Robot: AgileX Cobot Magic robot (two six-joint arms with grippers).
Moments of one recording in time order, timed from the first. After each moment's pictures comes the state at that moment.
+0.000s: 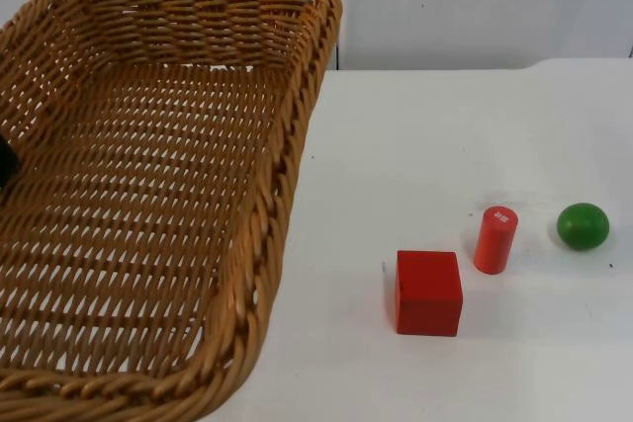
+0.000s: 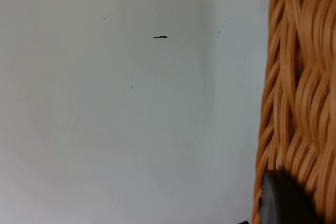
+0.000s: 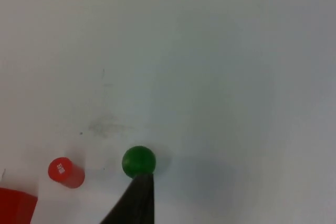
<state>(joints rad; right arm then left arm) 0.08 1.09 -1.03 0.01 0.78 -0.07 0.04 1.32 -0.94 -0.51 1.19 0.29</state>
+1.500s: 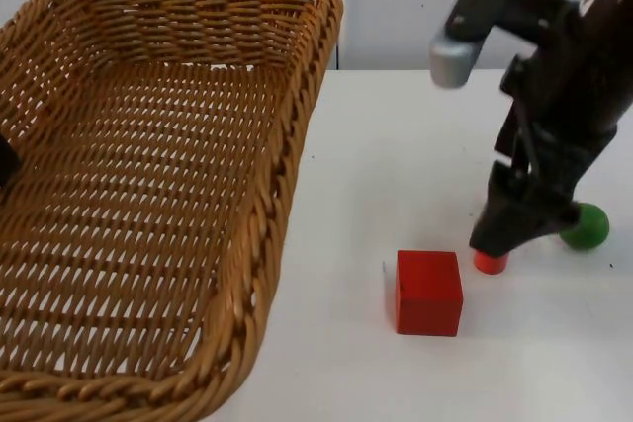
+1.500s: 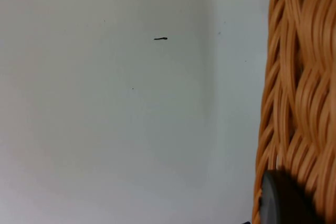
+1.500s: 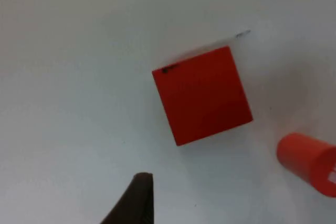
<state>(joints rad) 0.52 1.82 -1.21 0.22 0.79 -0.85 0.04 1.32 -0.94 -0.51 1.18 0.30</state>
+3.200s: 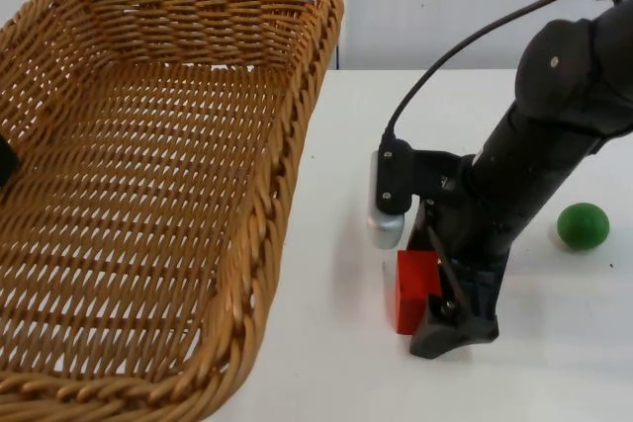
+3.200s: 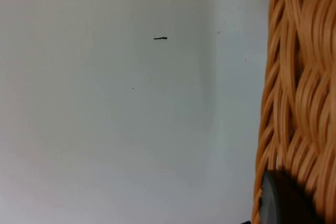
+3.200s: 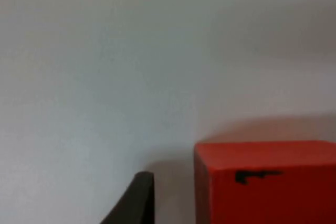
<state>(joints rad) 0.55 2.16 -1.23 0.48 0.54 -1.35 0.04 1.32 -0.94 -0.51 1.18 0.30</state>
